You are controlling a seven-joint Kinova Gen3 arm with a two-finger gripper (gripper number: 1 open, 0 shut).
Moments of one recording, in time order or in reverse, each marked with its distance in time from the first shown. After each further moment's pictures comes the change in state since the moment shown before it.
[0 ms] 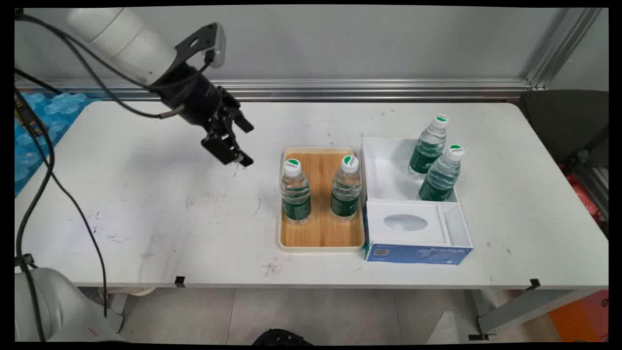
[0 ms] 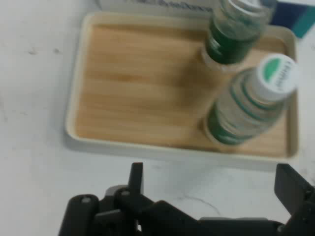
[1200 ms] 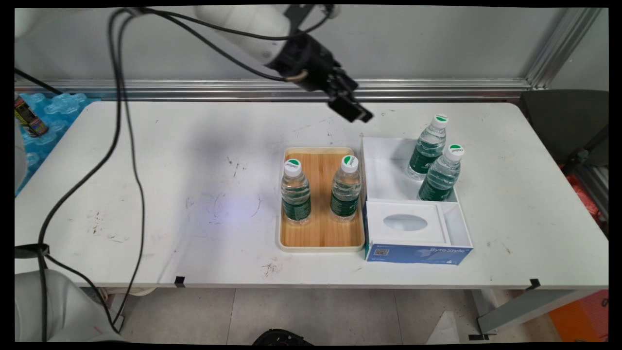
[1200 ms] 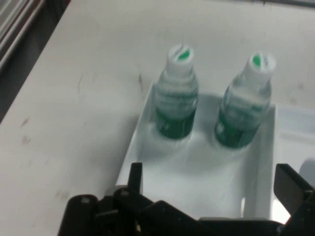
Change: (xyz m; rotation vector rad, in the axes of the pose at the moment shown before) arm 0.139 -0.011 0.076 0.041 0.323 -0.064
